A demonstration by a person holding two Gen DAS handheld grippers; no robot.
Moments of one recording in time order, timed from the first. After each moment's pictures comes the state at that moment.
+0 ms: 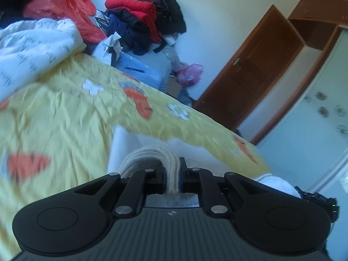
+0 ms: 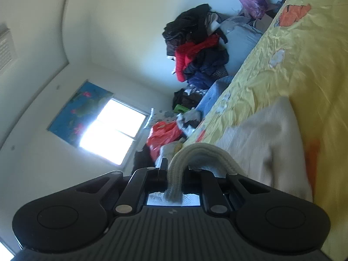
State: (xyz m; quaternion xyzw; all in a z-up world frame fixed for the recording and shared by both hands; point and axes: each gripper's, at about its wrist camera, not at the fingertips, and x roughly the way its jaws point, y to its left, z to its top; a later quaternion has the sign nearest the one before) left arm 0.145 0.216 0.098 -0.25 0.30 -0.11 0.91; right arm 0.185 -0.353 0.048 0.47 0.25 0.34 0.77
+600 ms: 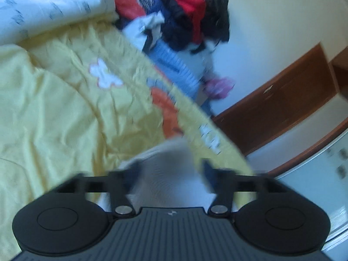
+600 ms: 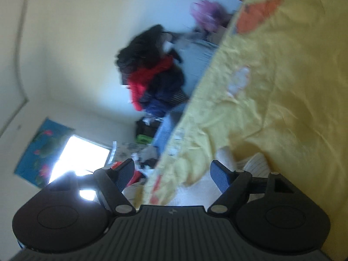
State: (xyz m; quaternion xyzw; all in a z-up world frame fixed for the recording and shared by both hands) left arm 0.261 0.247 0.032 -0.40 0.30 -0.05 0.87; right arm 0.293 -0.344 -0.011 0.52 0.25 0.22 0.79
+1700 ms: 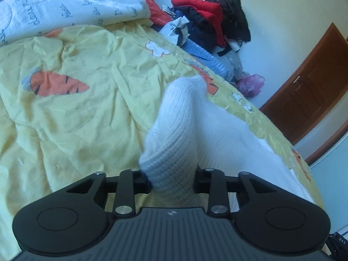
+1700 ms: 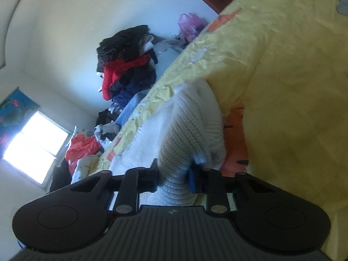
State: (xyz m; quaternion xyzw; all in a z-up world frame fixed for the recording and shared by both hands) left arm 0.107 0.181 0.003 -0.30 0.31 0.06 0.90; right arm 0.133 -0.290 -0.035 0.41 0.27 0.12 0.86
